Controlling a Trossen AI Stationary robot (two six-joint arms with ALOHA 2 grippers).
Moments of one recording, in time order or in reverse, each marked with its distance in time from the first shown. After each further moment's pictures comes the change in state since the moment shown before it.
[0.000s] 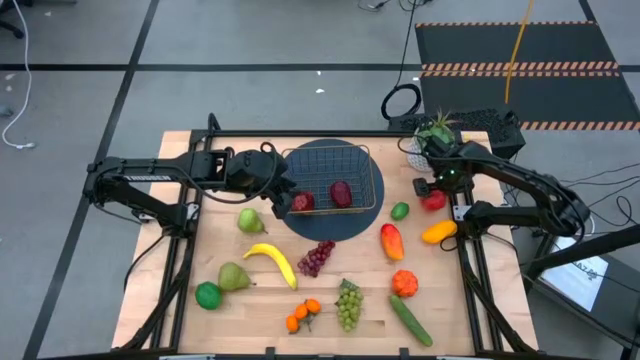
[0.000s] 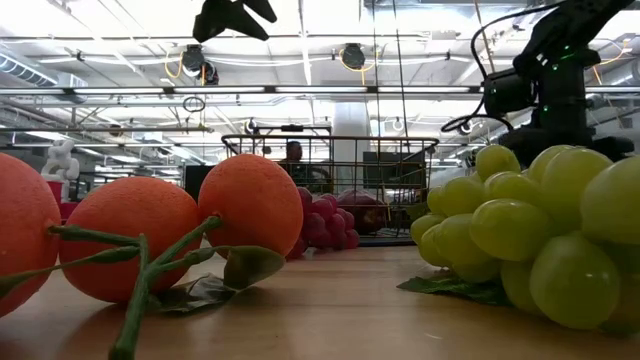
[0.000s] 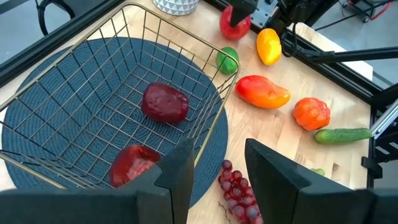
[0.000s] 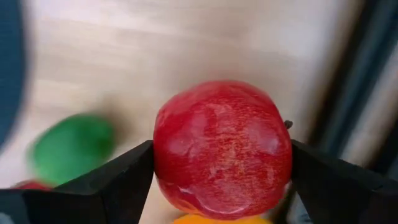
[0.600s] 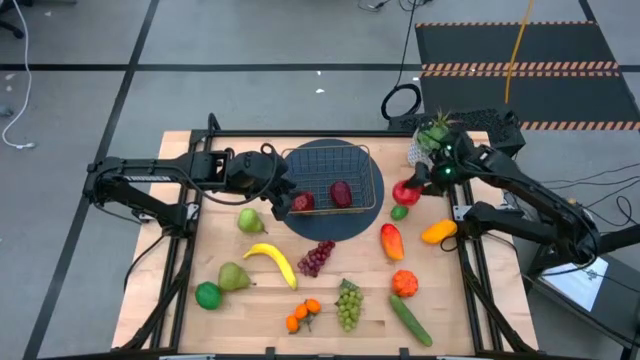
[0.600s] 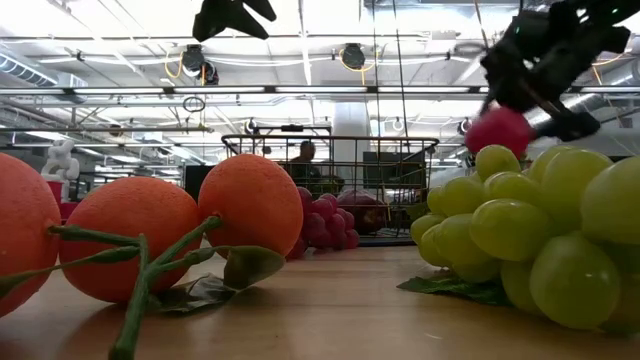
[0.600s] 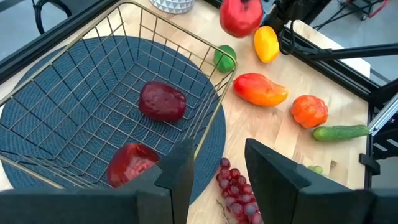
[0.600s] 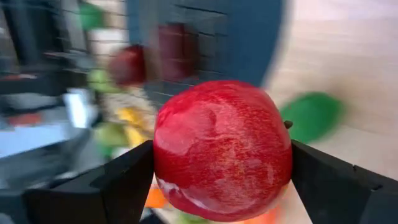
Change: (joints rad) left arm -0.009 0.000 0.000 -0.002 0.003 0.000; right arm 0.026 -0.321 0.002 0.285 -0.504 0.351
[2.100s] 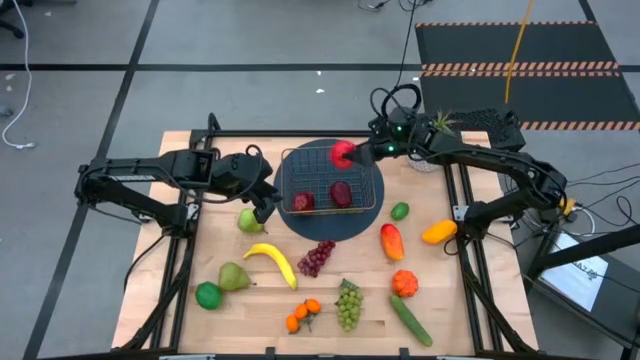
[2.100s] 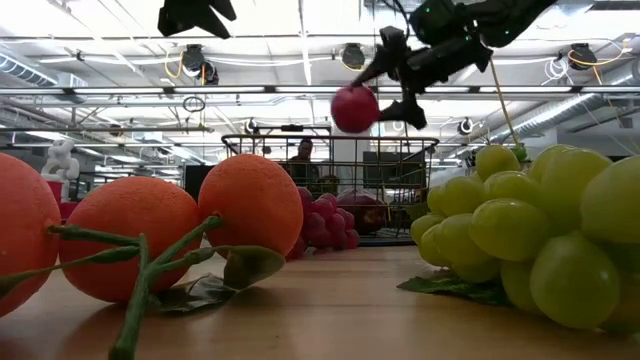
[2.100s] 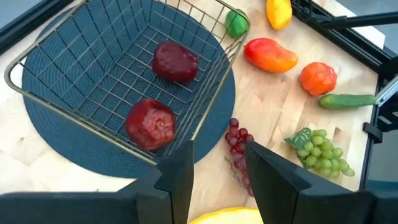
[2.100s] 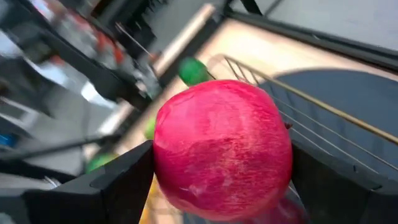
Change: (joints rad) left arm -0.017 -0.087 -0.001 -0.210 0.023 -0.055; right arm 0.247 0.596 0.296 0.737 0.195 -0.385
